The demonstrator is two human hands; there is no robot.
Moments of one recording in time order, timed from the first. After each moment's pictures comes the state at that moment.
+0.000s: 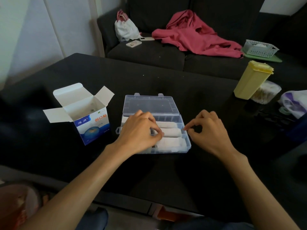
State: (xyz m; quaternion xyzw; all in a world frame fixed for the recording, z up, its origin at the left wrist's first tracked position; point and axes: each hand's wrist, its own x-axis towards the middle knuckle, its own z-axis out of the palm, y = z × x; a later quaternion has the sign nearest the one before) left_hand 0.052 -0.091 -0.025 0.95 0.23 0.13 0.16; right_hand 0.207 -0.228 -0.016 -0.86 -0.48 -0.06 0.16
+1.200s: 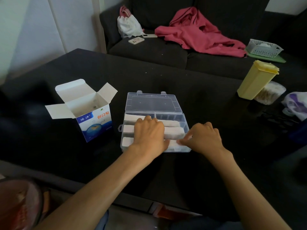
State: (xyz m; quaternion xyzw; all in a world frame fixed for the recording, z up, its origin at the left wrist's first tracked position) left_hand 0.069 -0.114 -0.030 0.95 0.31 0.09 0.02; right_hand 0.189 -0.203 -0.027 -0.93 -0.36 0.06 0.00
